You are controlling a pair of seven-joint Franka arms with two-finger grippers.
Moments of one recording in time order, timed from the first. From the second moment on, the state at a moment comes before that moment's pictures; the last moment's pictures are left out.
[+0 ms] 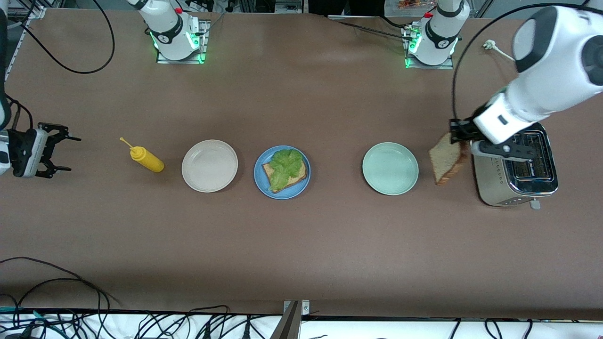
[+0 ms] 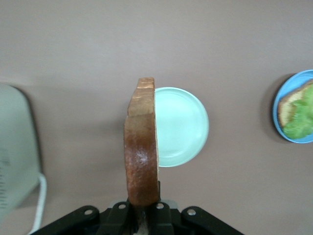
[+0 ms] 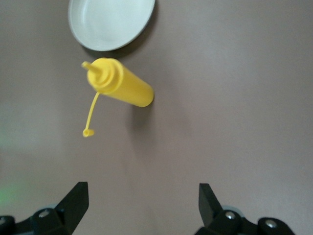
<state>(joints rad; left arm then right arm) 0.00 0.07 -0.18 -1.81 -0.14 1.80 -0.08 -0.05 0.39 -0.33 -1.68 0.31 1.75 -1.68</state>
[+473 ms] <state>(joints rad) -0.03 0.17 -0.24 -1.81 -0.43 1.87 -0.14 -0.04 0.37 -0.20 -1.68 0.13 1.80 -1.03</state>
